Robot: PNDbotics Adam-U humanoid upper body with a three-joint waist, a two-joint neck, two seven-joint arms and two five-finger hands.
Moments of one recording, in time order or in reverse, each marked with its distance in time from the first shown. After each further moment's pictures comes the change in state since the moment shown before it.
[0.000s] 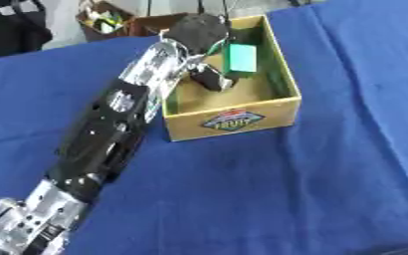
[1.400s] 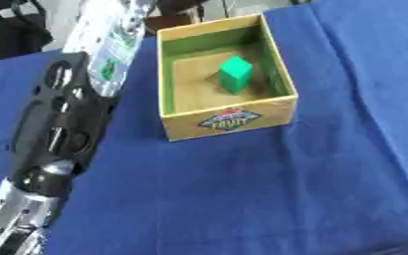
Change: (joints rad) left arm 0.039 0.088 0.129 -0.418 0.452 0.173 0.182; right arm 0.033 0.000 -0.007 0.000 -0.001 0.014 -0.012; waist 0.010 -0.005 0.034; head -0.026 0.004
